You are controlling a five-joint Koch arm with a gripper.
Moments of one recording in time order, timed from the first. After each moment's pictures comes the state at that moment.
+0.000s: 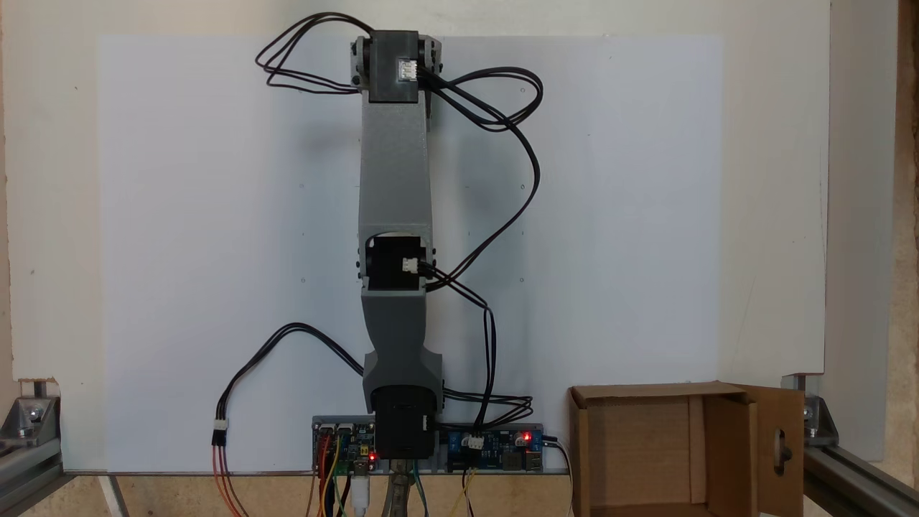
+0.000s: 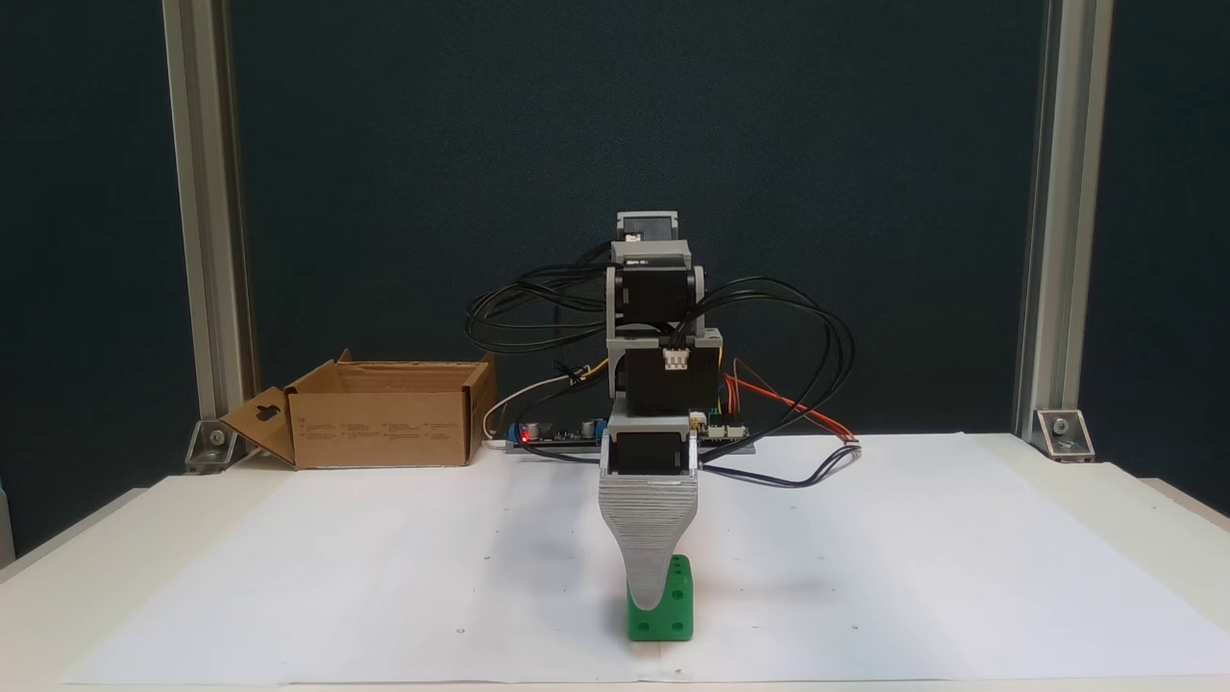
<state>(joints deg) 0.4 46.6 46.5 62.7 2.9</state>
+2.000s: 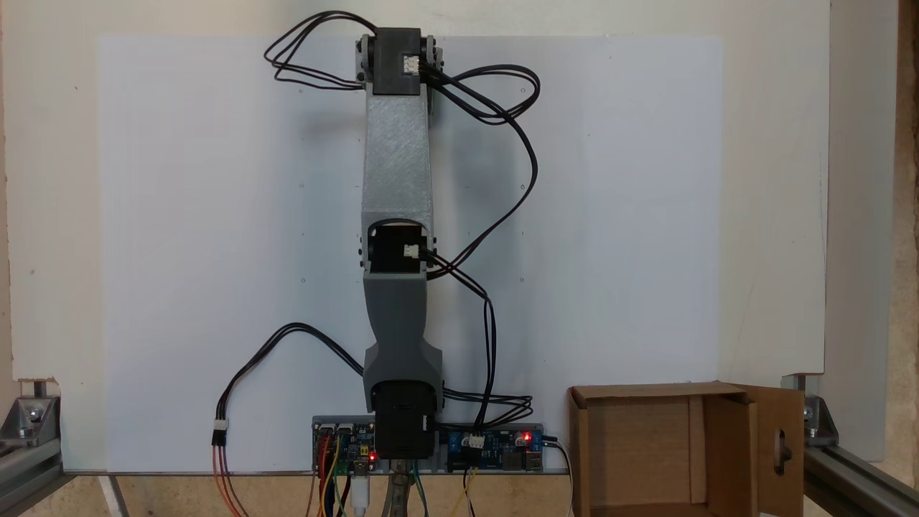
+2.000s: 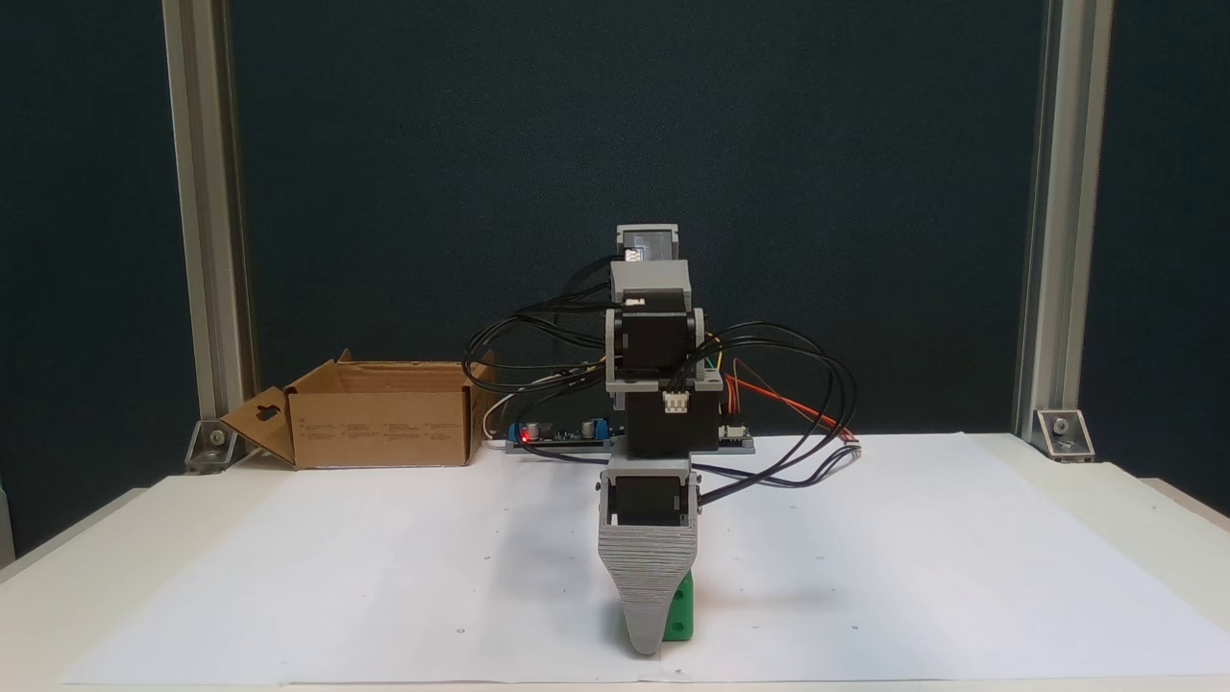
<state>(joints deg) 0.4 42.2 46.5 58.7 3.8</state>
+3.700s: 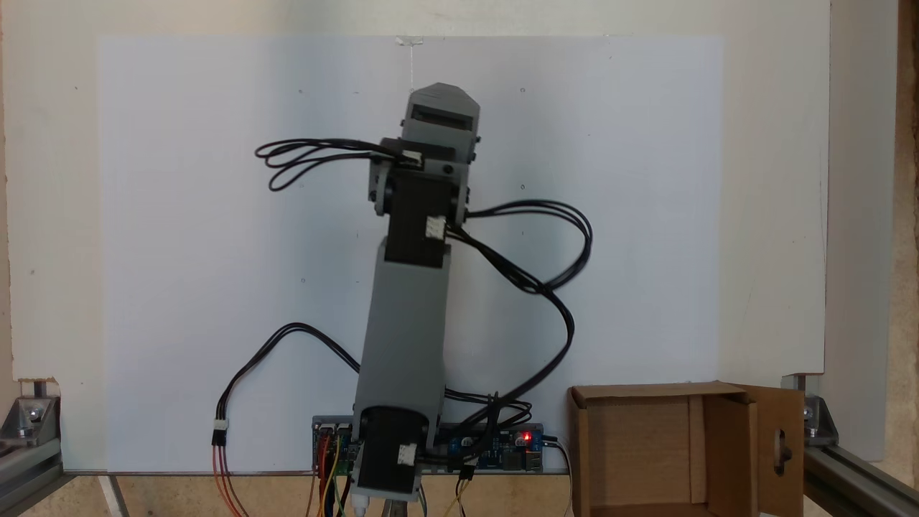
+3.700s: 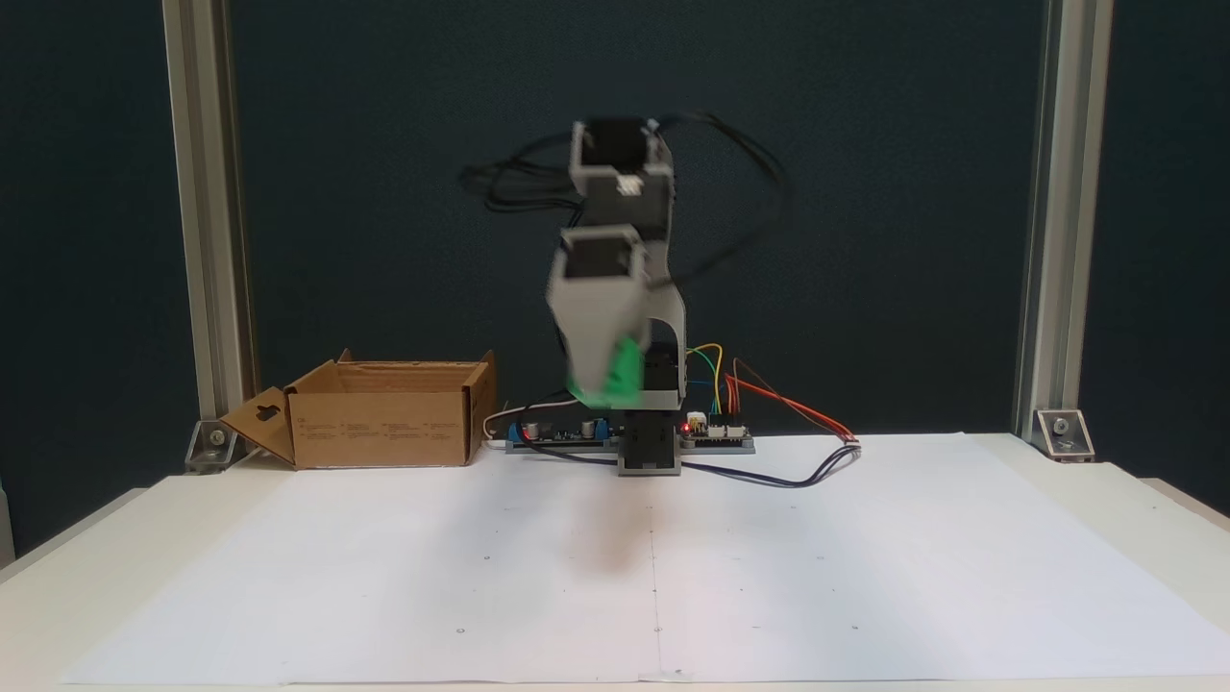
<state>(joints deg) 9.7 89.2 76.9 47.8 4.1</state>
